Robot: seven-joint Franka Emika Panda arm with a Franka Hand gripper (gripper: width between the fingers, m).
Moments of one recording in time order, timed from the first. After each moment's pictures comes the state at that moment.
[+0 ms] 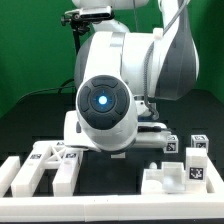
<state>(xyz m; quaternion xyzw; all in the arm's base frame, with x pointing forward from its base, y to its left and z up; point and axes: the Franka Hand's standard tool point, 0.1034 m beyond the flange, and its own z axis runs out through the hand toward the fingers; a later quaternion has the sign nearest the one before) 0.454 -0.007 0.014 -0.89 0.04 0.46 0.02</state>
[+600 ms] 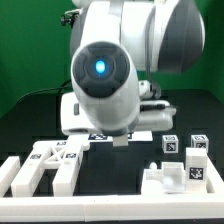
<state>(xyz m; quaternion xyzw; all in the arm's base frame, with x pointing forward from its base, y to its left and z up) 0.506 -0.003 0.078 -0.91 0.02 0.42 0.05</state>
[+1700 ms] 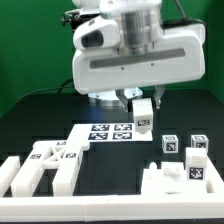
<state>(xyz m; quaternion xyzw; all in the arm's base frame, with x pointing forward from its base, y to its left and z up) 0.578 0.029 0.136 -1.00 0.01 0.04 0.05</state>
